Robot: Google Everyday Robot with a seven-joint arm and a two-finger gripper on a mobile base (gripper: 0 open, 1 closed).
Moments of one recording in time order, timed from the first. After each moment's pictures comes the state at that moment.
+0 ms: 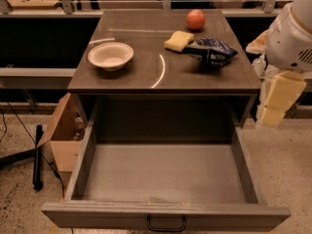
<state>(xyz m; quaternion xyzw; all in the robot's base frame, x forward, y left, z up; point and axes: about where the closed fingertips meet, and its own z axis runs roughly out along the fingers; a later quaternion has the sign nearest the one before) 0.447 -0.195 0.966 -0.64 0.75 -0.03 0.15</state>
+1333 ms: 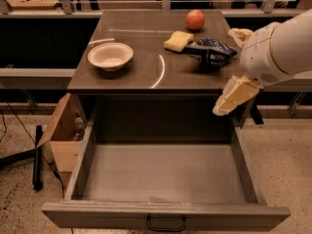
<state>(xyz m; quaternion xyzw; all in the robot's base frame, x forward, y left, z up) 0.524 -0.157 0.951 -0.60 0.70 -0.07 0.38</state>
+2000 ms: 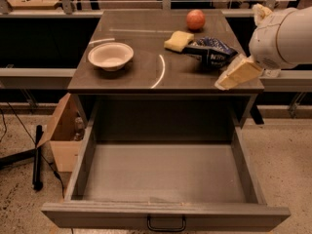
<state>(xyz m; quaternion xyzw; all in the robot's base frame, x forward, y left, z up) 0.566 -0.190 0.986 -0.50 0.72 -0.15 0.46</state>
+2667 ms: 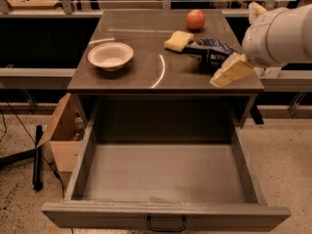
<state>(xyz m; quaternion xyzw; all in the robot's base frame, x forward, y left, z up) 0.579 -0.184 0.986 -0.49 0.72 -0.16 0.46</state>
